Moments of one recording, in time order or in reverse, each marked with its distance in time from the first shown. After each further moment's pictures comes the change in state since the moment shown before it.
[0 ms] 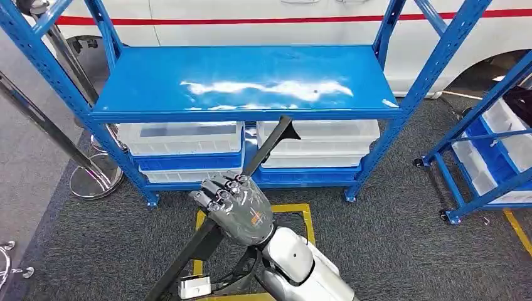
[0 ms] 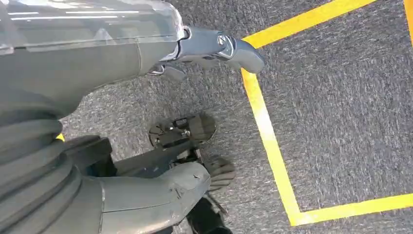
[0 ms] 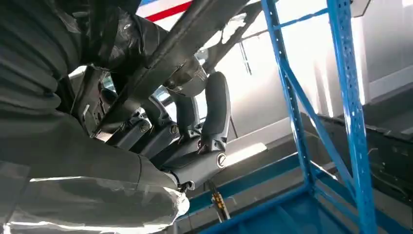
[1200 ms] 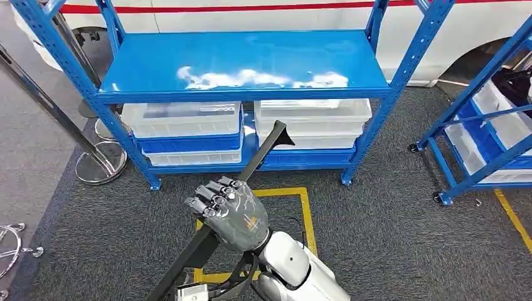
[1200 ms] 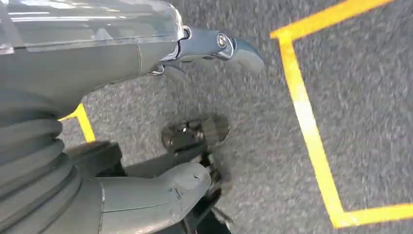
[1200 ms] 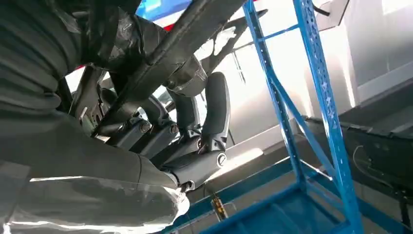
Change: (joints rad) left arm 0.009 0.013 -0.003 -0.001 -0.001 0.016 0.019; right arm 0.025 0.026 0.000 0.016 -0.034 0.000 -0.048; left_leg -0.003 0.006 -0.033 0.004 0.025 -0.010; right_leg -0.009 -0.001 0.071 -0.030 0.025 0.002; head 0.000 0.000
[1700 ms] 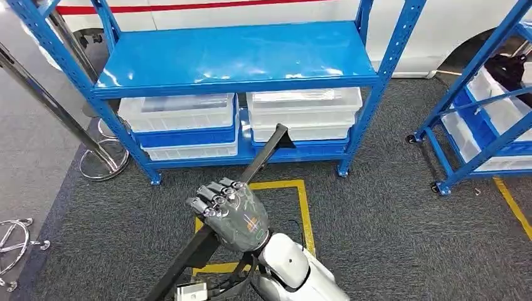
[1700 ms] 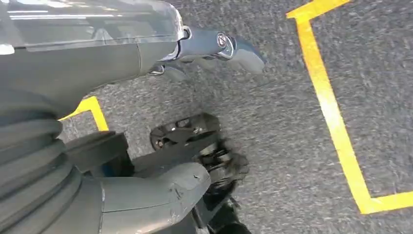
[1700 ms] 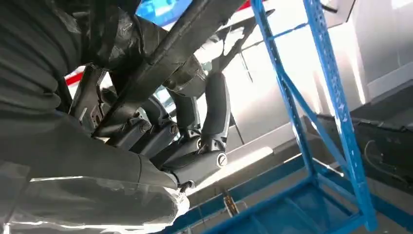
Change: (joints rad) left arm 0.005 0.001 -0.002 0.000 -0.008 0.000 0.005; right arm 0.009 0.003 0.000 0.013 0.013 0.000 0.016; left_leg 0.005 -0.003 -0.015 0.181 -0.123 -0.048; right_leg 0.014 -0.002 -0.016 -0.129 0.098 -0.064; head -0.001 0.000
